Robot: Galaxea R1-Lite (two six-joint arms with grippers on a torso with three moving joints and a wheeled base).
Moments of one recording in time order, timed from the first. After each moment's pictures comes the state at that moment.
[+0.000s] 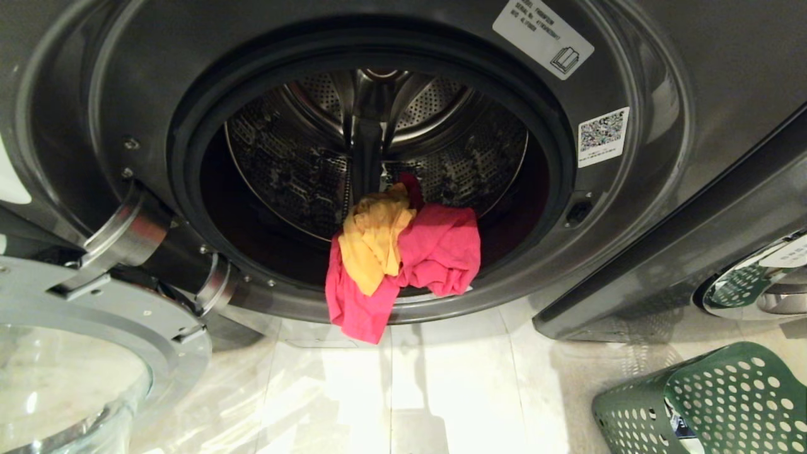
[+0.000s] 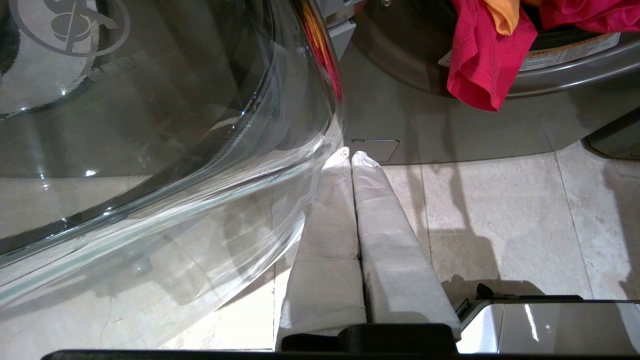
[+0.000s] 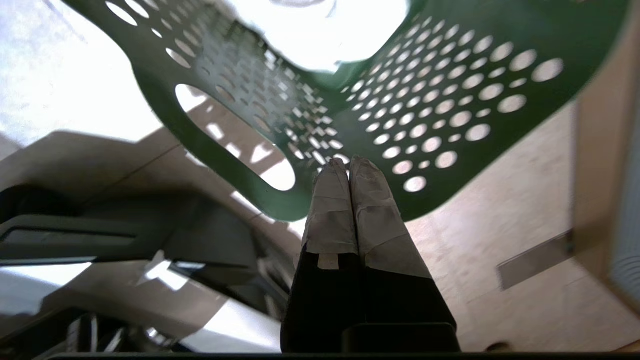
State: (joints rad) left arm 0.00 0.00 0.00 0.00 0.00 0.00; right arm -0.96 1.57 -0.04 -0.50 0.26 -0.34
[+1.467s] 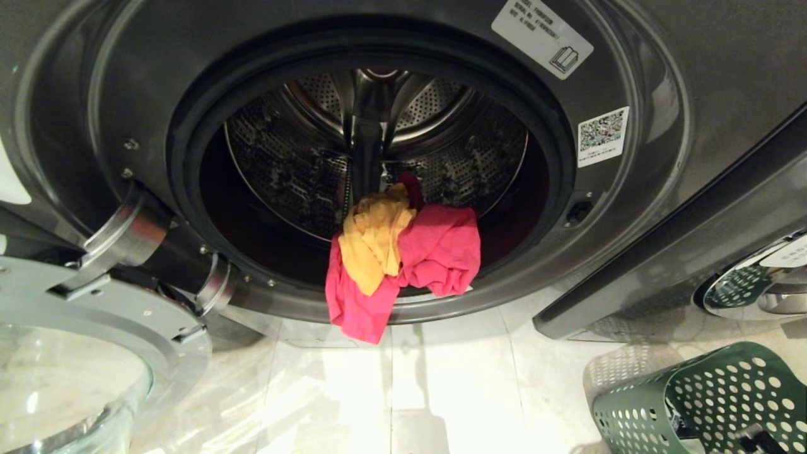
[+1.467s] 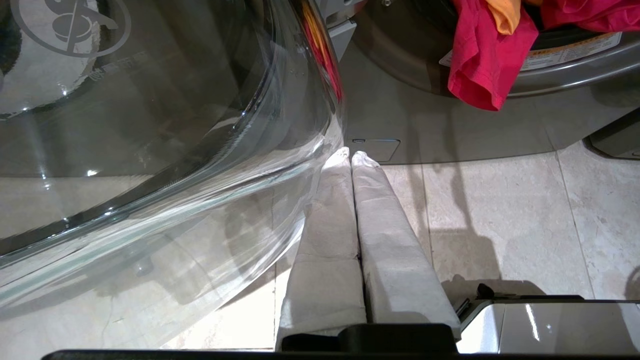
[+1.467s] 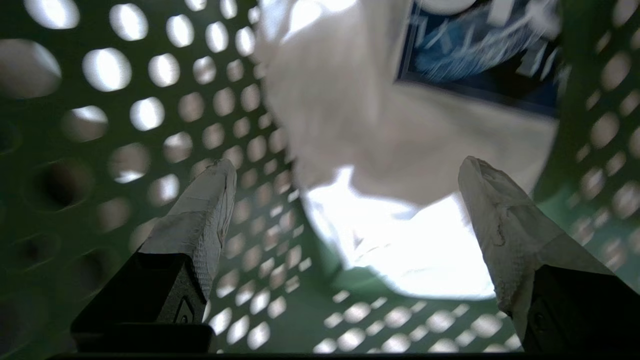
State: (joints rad) left arm 0.00 0.00 0.00 0.00 0.00 0.00; right arm -0.93 2.82 -0.77 -0.86 0.83 -1.03
